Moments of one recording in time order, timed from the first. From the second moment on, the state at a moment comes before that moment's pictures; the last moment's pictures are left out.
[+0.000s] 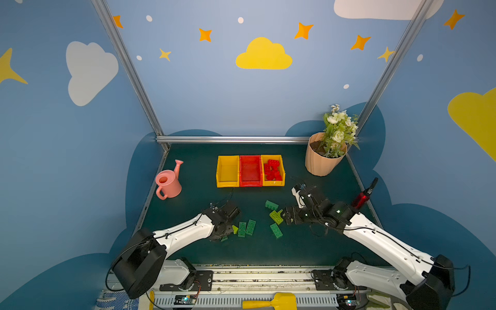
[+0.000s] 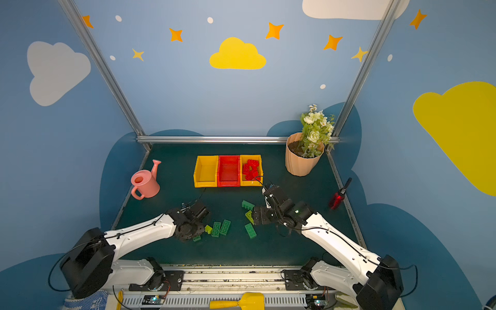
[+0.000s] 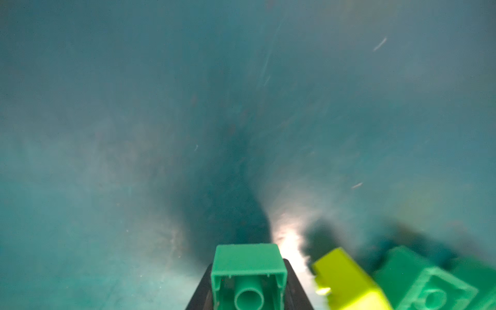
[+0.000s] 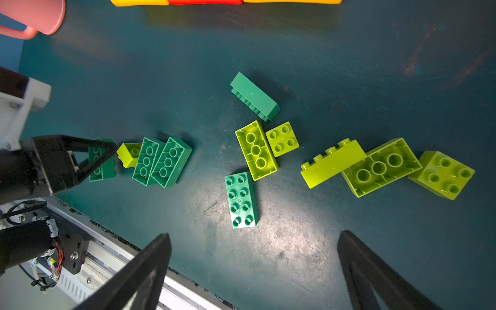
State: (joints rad) left arm -0.71 1.34 0.70 -0.75 -0.24 -1.12; right arm 0.75 1.09 0.88 -0.76 -0.02 0.51
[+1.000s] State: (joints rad) left arm -0.51 2.27 2.14 -0.90 -0.23 -0.66; right arm 0.59 1.03 0.90 -0.82 -0.07 0.49
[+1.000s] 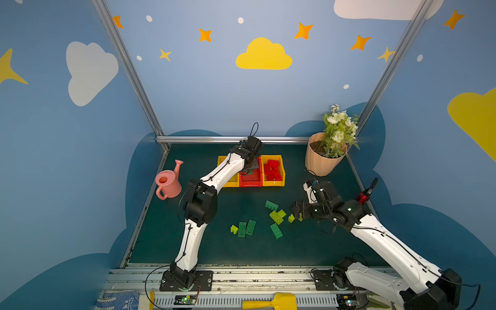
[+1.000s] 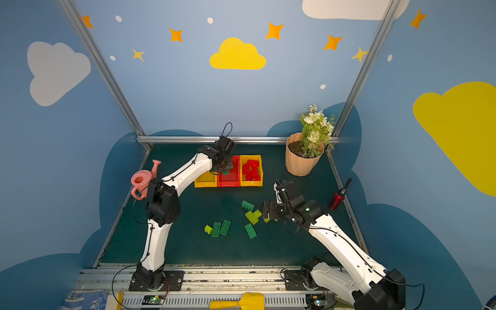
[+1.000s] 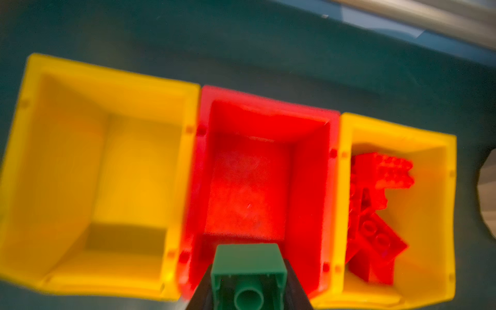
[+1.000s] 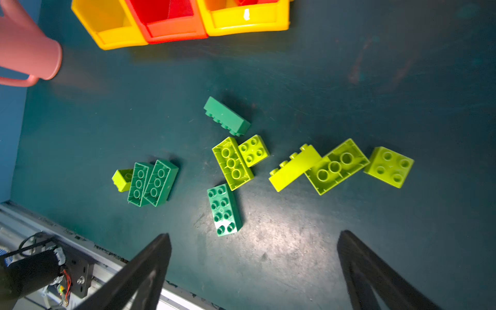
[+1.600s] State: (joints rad) left arm -0.50 2.53 2.51 -1.04 -0.16 -0.57; right arm 0.54 1.04 0.94 -0.87 -0.09 0.46
